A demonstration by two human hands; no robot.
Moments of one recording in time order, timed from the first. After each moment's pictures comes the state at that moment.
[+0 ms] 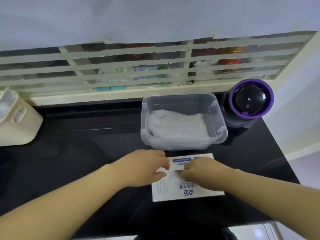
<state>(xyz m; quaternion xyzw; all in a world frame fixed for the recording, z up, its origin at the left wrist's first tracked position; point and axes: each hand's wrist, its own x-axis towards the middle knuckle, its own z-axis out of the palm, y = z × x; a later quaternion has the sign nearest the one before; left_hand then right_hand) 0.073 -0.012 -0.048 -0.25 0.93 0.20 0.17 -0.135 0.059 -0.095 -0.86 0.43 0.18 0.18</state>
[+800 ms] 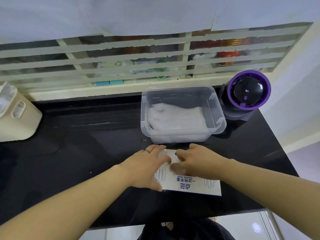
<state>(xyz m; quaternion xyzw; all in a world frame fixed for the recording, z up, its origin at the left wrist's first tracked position) 0.080 0.004 -0.091 -0.26 0.93 0.18 0.20 -0.134 0.060 -0.107 -0.92 0.38 0.08 0.09</state>
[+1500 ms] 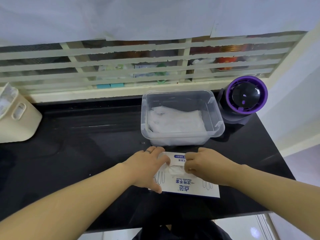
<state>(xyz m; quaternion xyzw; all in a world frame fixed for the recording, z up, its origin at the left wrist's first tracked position) 0.076 -0.003 -0.092 -0.26 0.93 0.16 0.22 -0.145 0.073 -0.090 -0.87 0.46 0.05 0.14</state>
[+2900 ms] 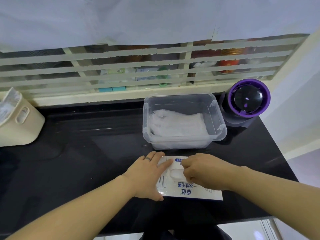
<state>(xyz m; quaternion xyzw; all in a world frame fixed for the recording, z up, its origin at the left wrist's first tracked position) 0.083 0.008 -0.110 -0.28 0.93 0.12 0.21 -0.131 0.065 -0.077 -0.88 0.43 0.11 0.17</state>
